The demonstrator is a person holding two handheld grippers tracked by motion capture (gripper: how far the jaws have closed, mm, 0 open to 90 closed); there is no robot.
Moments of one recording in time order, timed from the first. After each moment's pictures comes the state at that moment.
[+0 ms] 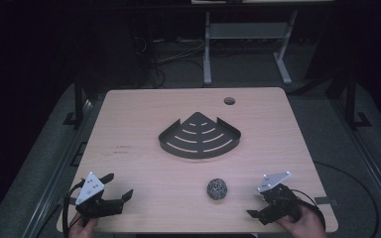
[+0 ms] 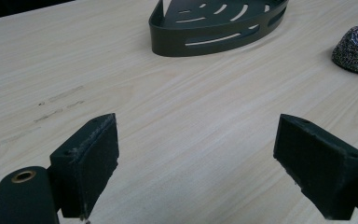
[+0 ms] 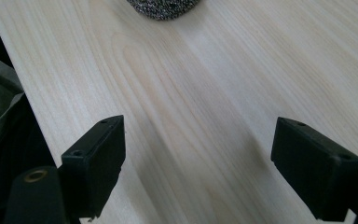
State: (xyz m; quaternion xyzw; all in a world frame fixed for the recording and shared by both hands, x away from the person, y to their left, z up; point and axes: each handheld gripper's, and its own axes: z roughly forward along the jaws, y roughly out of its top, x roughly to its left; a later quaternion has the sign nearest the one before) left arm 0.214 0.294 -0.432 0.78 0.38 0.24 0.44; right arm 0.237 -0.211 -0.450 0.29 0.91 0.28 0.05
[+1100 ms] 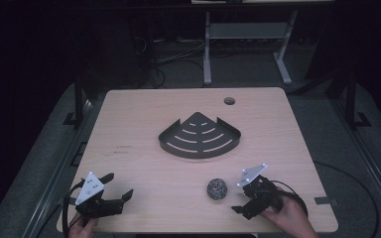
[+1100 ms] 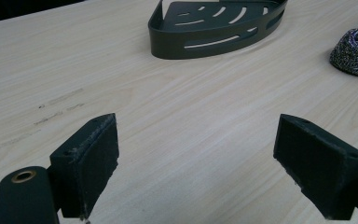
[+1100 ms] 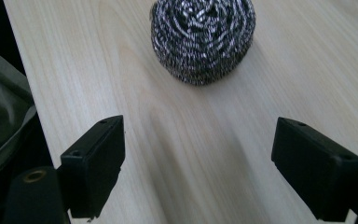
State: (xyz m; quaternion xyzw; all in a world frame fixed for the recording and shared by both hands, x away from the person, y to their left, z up) left arm 0.214 0.294 -0.431 0.78 0.38 0.24 0.44; right arm 0.256 -0.164 -0.437 0.23 0.94 0.26 0.05
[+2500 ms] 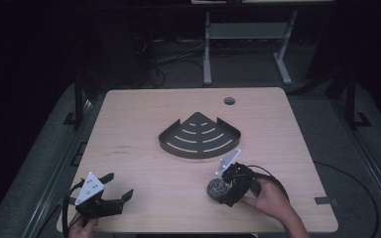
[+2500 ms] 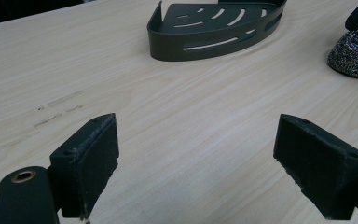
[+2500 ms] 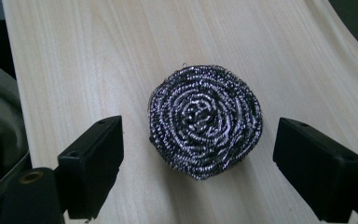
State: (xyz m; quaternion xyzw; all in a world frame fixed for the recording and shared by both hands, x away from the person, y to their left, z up) left arm 0.213 0.293 -0.430 0.78 0.38 0.24 0.44; right arm 0.295 -0.115 -0.430 0.18 0.95 0.25 0.01
